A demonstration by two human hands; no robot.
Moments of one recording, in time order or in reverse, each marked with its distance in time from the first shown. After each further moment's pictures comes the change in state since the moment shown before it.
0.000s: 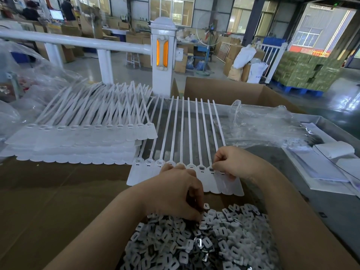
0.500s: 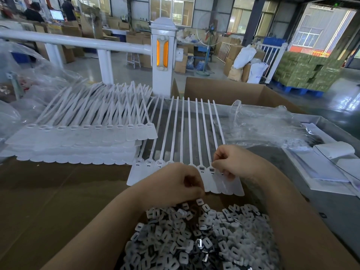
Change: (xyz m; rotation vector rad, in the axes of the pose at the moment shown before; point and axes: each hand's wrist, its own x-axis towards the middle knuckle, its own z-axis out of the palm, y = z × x) left_hand 0.001 -0.003 -0.004 -0.416 0.071 -0.129; right_hand 0.001 0.002 -0.001 0.066 0.012 -0.027
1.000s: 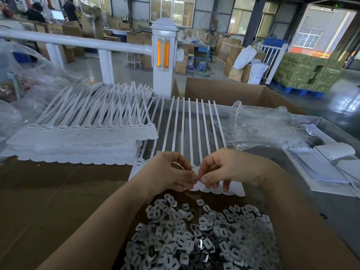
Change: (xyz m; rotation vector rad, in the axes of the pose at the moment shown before) left_hand 0.002 -0.007 -0.008 -0.617 0.185 -0.275; right_hand -0.012 -0.018 -0.004 0.111 -0.411 -0.186
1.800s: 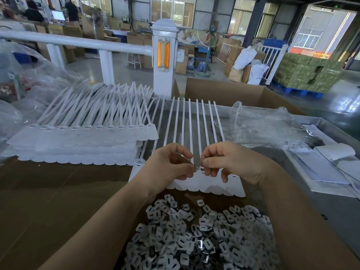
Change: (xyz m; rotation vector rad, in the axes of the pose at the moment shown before) left_hand 0.006 -0.005 0.000 -0.069 0.097 0.149; right_hand 0.001 0.000 -0.001 0.085 0.209 -0.056
